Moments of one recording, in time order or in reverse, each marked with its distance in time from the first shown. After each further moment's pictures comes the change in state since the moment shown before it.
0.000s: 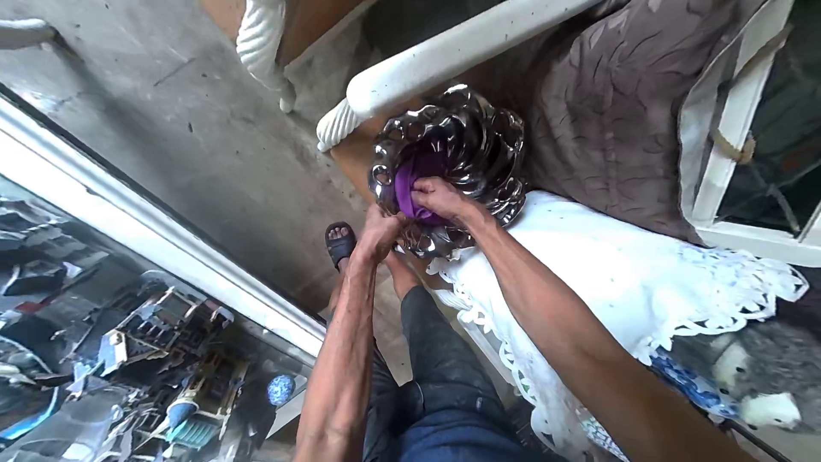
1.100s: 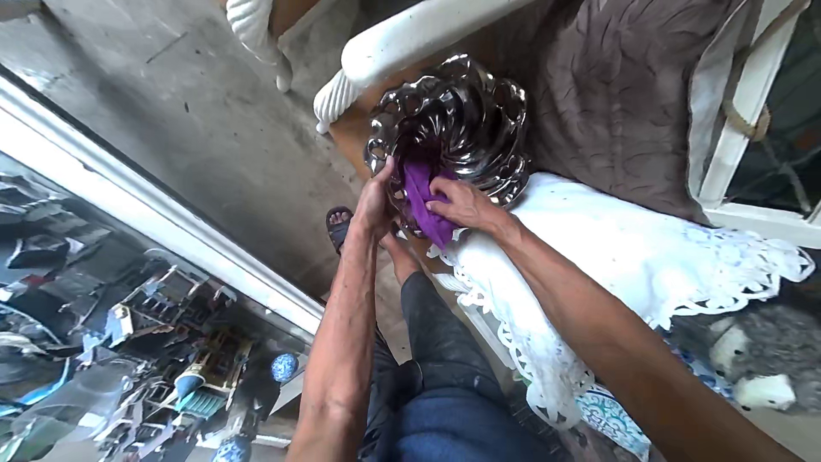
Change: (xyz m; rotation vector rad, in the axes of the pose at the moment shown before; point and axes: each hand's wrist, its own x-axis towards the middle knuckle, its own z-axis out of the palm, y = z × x) left_hand 0.004 0.013 0.000 -0.294 -0.033 -0.097; right_hand -0.065 0.001 -0.011 -0.374 -0.063 -0.037
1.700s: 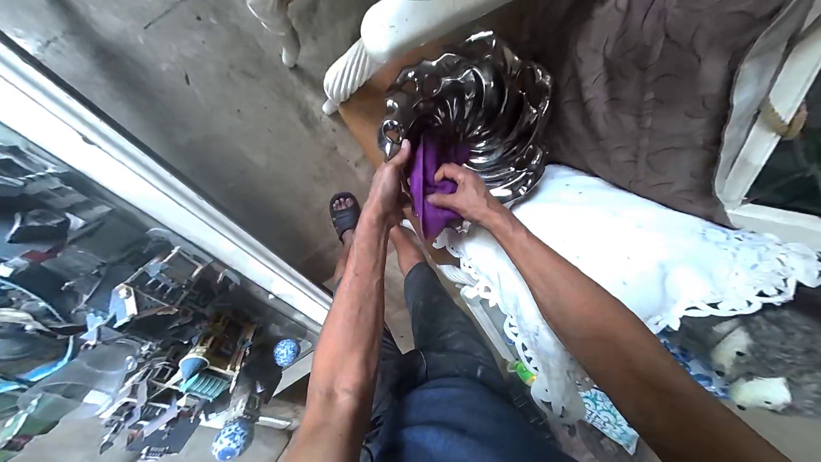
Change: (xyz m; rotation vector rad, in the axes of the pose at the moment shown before) left_hand 0.000 0.000 0.001 0.020 -0.020 -0.011; right_hand 0.009 -0.001 0.024 0.310 0.186 0.010
